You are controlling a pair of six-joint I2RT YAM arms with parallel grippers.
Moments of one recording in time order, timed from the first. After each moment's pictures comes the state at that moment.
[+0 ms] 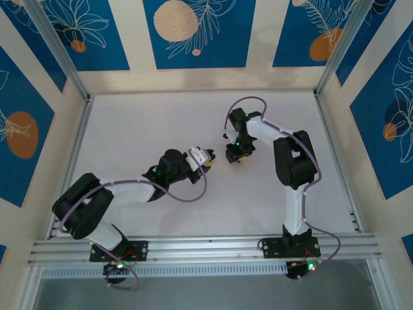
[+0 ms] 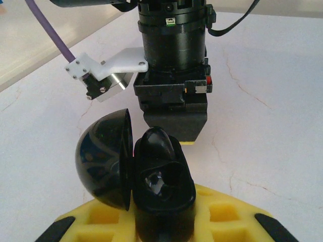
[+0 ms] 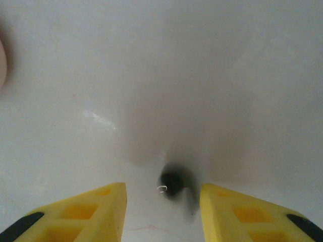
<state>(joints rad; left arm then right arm) -0.75 1.52 0.62 0.56 0.16 0.22 0.39 2.07 1.54 -1.01 -0.14 -0.13</state>
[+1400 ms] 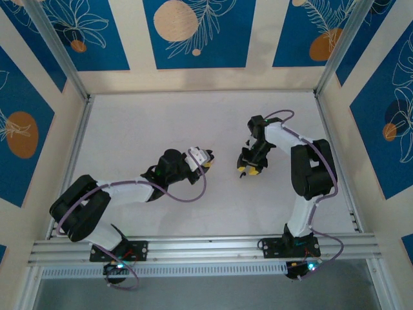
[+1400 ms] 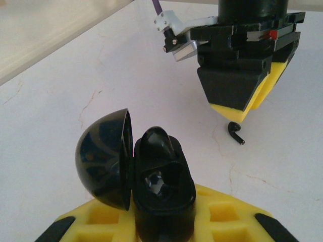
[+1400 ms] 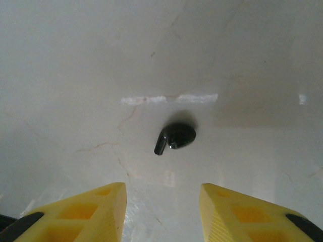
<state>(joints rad) -0.75 1.50 0.62 0.51 0.16 0.22 0.27 1.87 1.29 -1.08 -0.35 0.43</state>
